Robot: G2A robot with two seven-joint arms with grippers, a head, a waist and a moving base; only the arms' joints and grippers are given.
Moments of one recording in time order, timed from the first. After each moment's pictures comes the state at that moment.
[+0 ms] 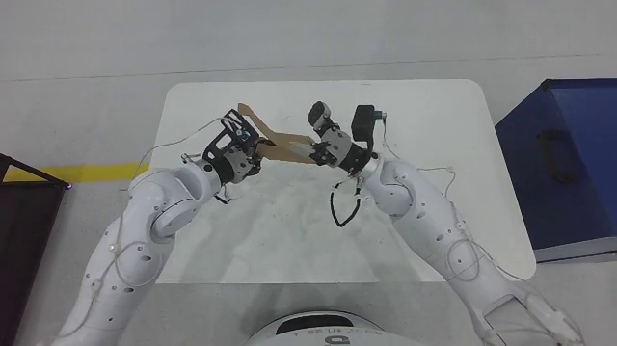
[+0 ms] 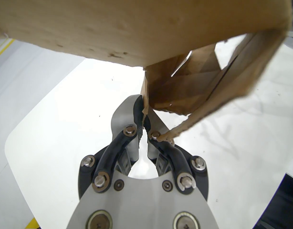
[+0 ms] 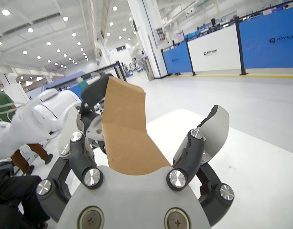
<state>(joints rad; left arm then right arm) 1.41 -1.04 -1.28 -1.89 1.11 -0.43 -0.58 -1.16 -1.28 0.94 -1.37 -0.84 -0.71 -0.22</state>
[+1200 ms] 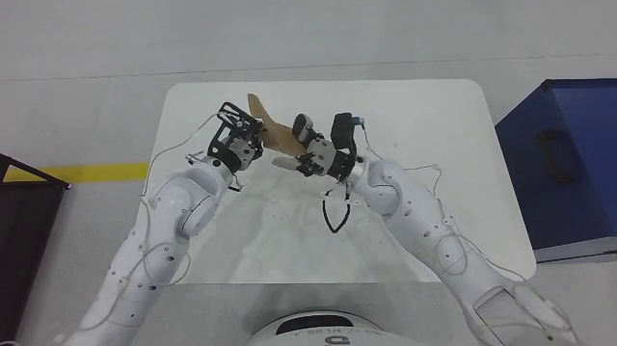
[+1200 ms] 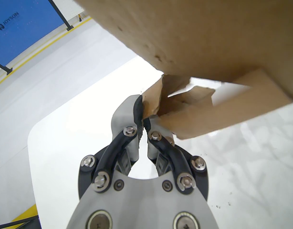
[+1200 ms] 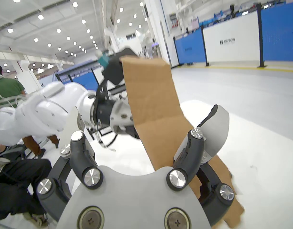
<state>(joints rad) 1.38 -1.09 -1.19 -1.82 1.28 -0.13 -0.40 -1.10 -1.32 0.88 -1.27 -0.84 -0.78 -0.15</state>
